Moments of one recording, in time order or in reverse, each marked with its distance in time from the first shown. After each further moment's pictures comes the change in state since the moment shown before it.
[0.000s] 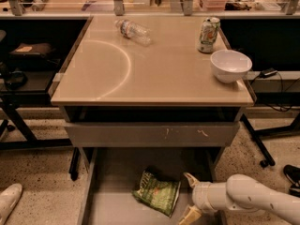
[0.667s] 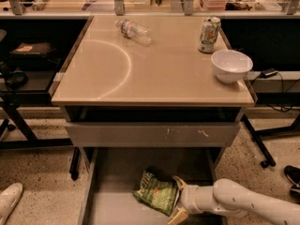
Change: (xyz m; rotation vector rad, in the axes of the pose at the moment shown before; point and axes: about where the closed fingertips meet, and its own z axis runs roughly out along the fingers) arm 0.011 -0.002 0.070 -0.022 -0.093 0.002
